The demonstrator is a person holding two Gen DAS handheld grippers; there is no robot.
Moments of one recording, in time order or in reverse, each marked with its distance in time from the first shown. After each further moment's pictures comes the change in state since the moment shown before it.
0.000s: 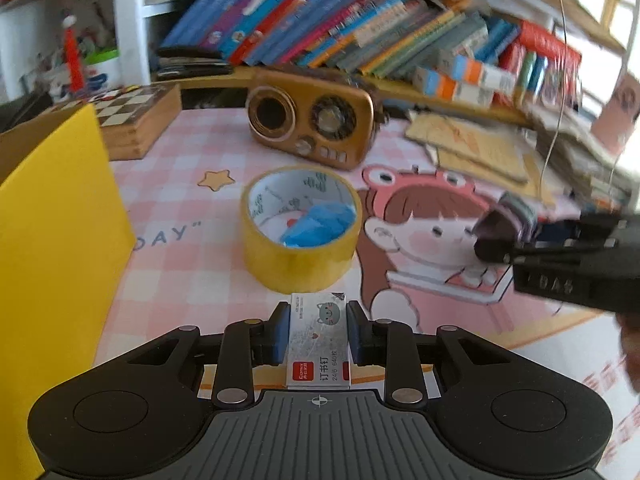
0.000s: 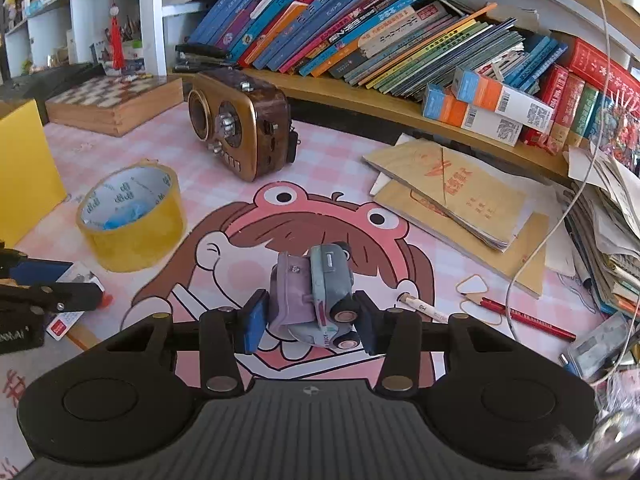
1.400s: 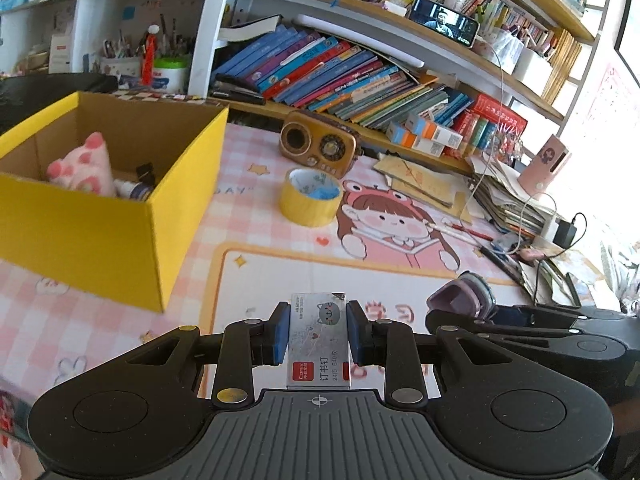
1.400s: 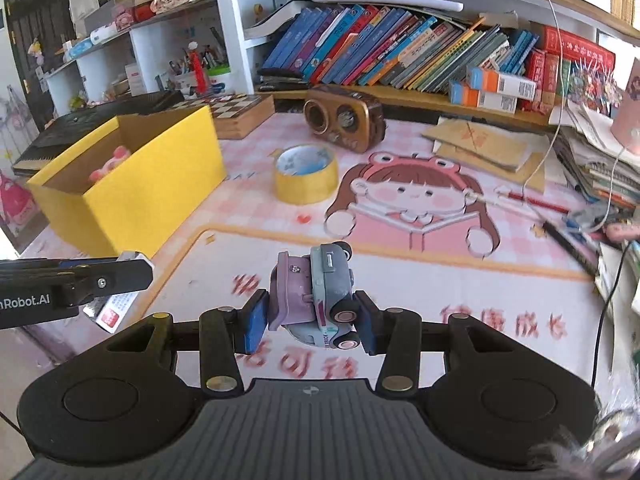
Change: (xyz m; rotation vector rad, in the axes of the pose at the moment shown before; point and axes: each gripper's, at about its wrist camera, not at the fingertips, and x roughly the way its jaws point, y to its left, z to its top) left arm -0.182 0.039 -0.098 -0.123 -0.116 -0.114; right arm -0.174 0.120 -0.082 0.130 -0.012 0.106
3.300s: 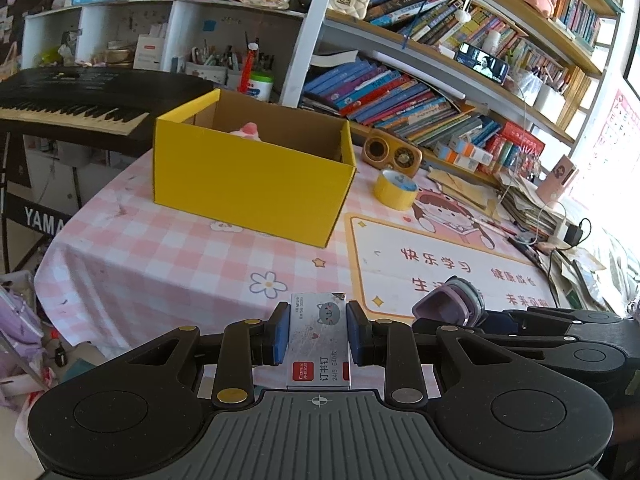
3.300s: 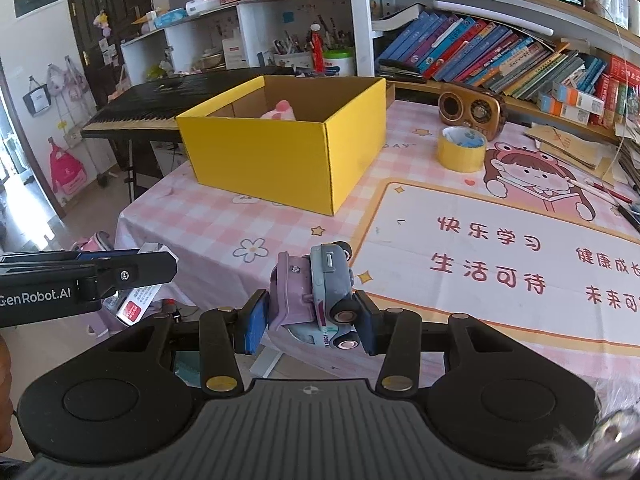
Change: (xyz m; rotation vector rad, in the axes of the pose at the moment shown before) left arm -0.147 0.115 -0.069 -0.051 -0.060 0.064; right arm -0.047 0.186 -0.063 -0.095 -0.002 0.113
